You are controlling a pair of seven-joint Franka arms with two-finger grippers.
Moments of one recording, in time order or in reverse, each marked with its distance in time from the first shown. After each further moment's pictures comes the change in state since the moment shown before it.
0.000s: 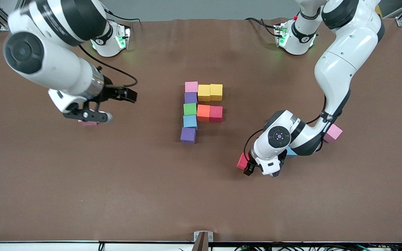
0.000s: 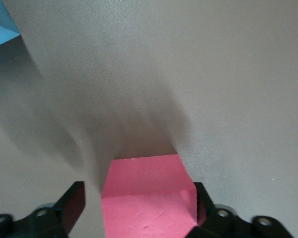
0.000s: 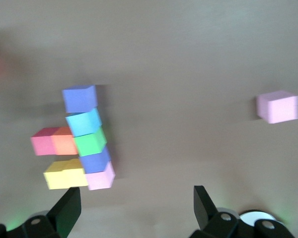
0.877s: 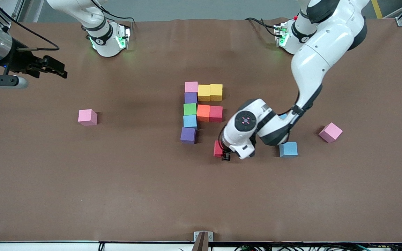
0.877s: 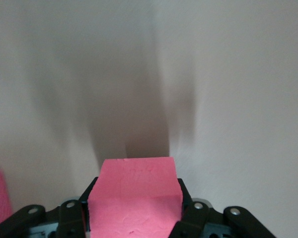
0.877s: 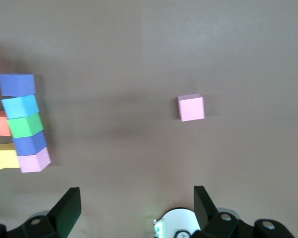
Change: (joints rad) left arm -0.207 0.001 -0.004 0.021 -0.034 0.006 -0.589; right arm -0.278 -0.340 -0.003 -0.317 -0.112 0.001 -0.385
